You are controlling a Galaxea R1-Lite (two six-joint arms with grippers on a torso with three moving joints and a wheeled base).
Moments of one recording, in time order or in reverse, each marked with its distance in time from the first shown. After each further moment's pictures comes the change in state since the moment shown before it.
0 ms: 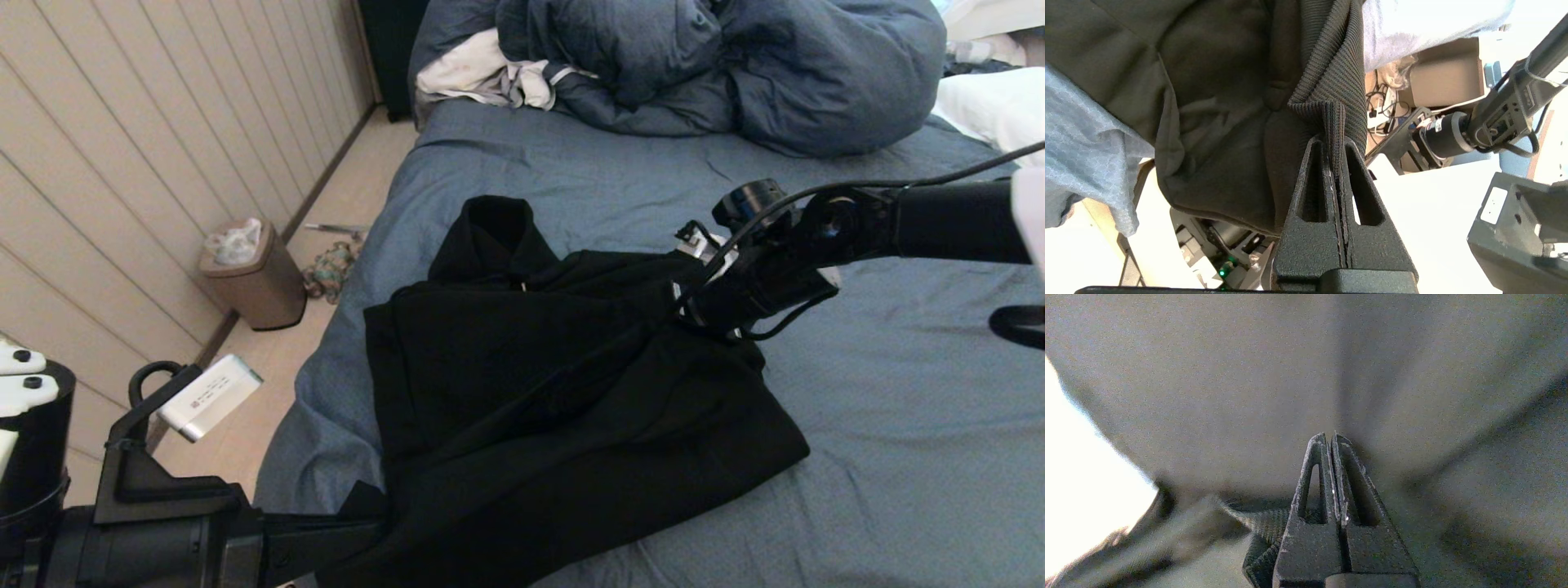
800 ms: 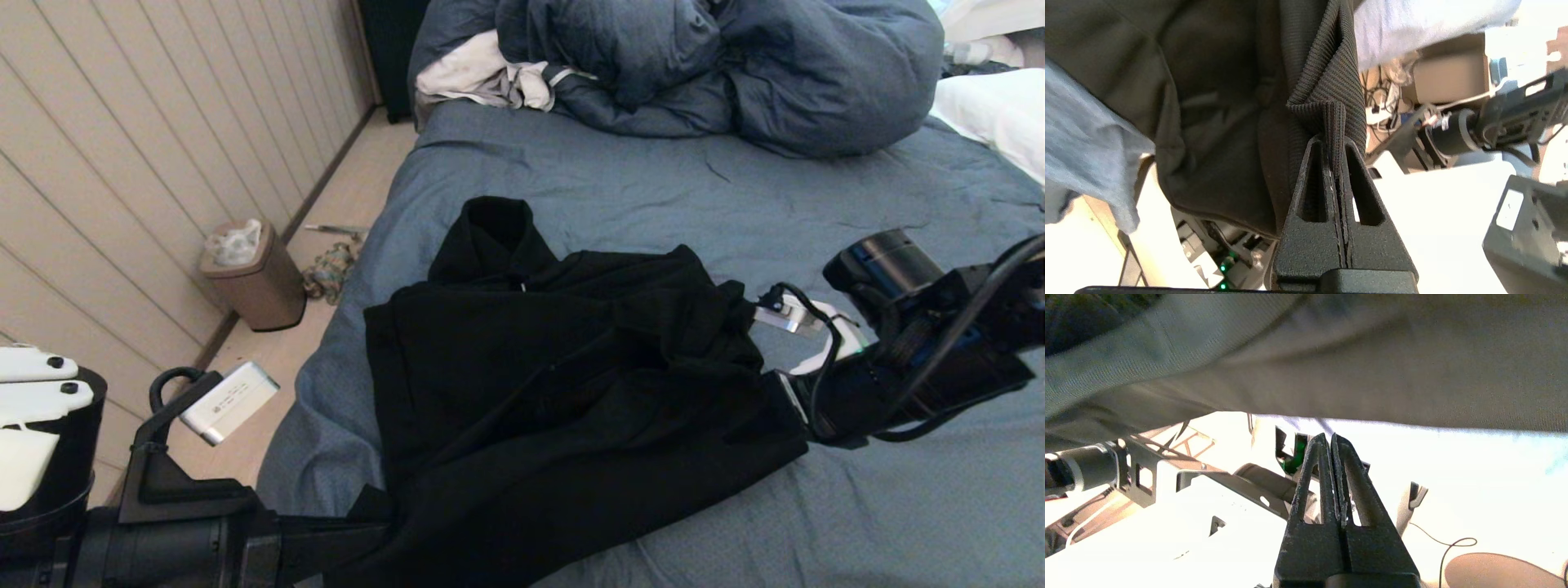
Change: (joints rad) left arm 0.001 0.033 0.017 -0.026 -0.003 0.001; right arm -0.015 -0.423 0.593 -0.001 0.044 -0.119
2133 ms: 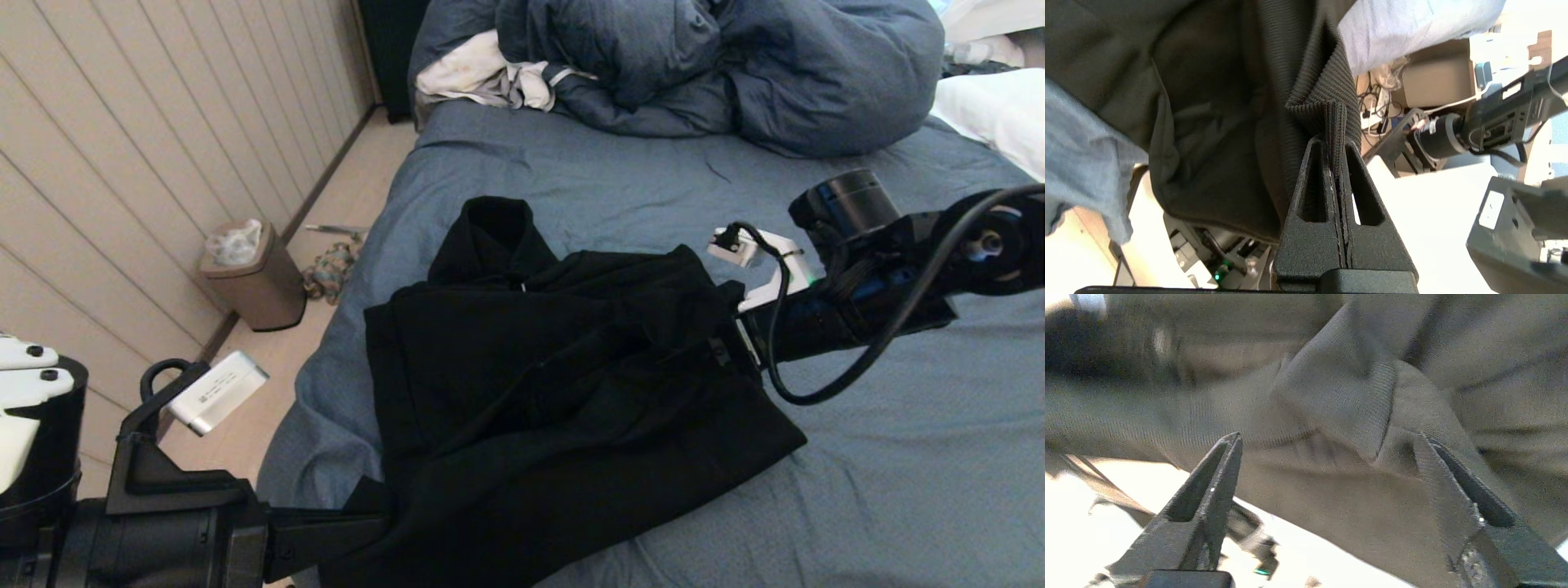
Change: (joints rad) left arm 0.029 -0.005 -0.011 -0.015 -0.047 0.001; right arm 0.027 0.112 -0.207 -0.138 0.002 -0.349
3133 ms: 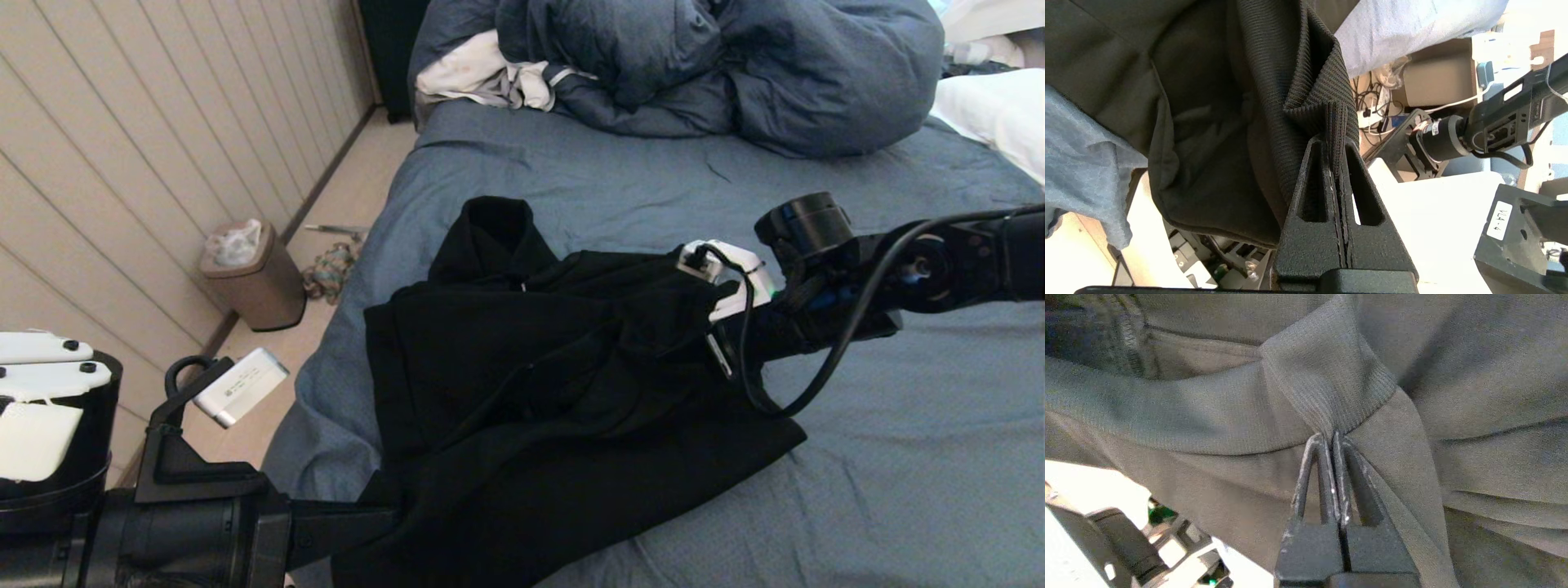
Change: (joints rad) left arm 0.001 0.042 -0.006 -0.022 -0.004 -0.003; right arm 0.005 0.087 0.014 -0.125 -0.009 -0.133
